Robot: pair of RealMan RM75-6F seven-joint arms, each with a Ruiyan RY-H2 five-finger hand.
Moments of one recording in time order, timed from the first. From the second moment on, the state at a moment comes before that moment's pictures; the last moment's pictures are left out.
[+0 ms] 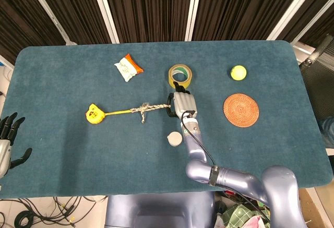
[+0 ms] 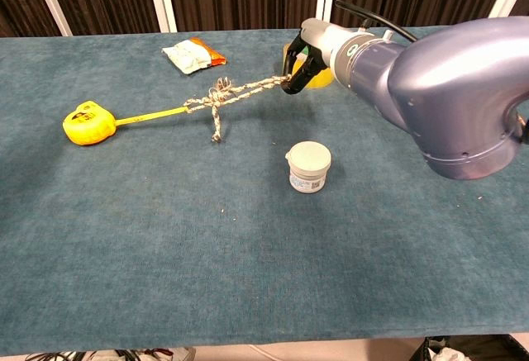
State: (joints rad) left arm -0.10 -1.12 -0.06 -1.60 1.48 1.49 0.04; right arm 1.07 -1.88 0.51 -1.23 -0.48 1.03 -0.58
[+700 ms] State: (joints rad) left arm -0.10 -1.12 -0.06 -1.60 1.49 1.50 0.06; right arm 1.07 -1.86 0.50 -1.27 -0.48 1.07 -0.59
